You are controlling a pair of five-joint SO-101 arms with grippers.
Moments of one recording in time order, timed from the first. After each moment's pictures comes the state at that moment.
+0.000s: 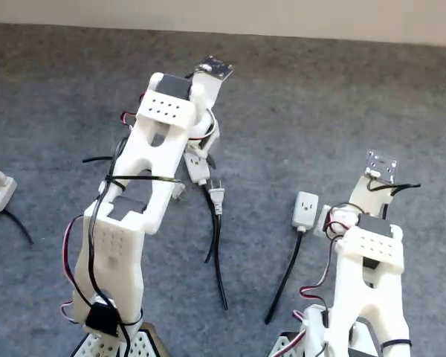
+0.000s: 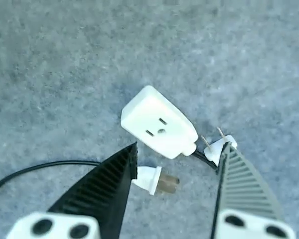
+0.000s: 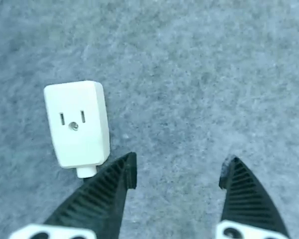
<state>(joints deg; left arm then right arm) 11.0 36.8 -38.2 91.6 -4.7 10.7 -34.9 61.1 48.9 -3.0</state>
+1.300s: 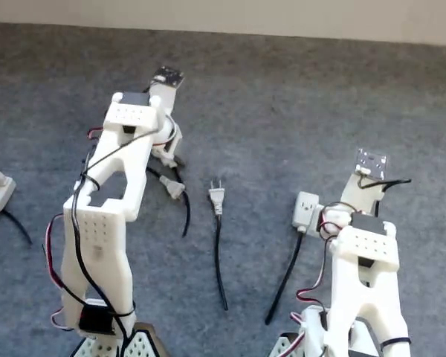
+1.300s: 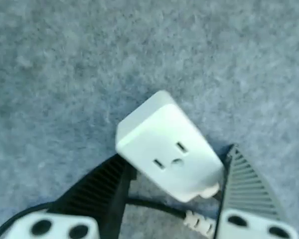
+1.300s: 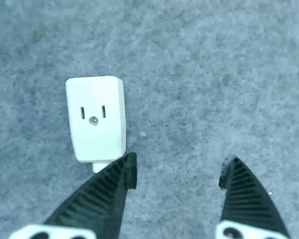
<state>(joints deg) -0.4 43.2 -25.4 71.8 -7.9 7.1 -34.9 61.1 48.9 -3.0</state>
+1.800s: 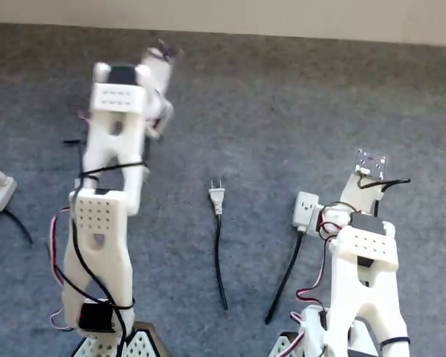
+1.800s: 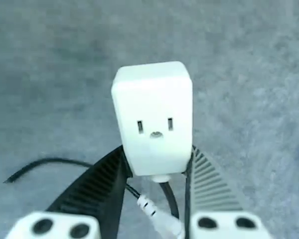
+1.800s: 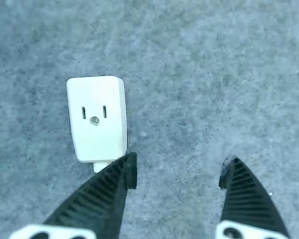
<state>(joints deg) -2.7 52.3 -65.0 98.2 -15.6 6.9 -34.9 61.1 48.9 -3.0</state>
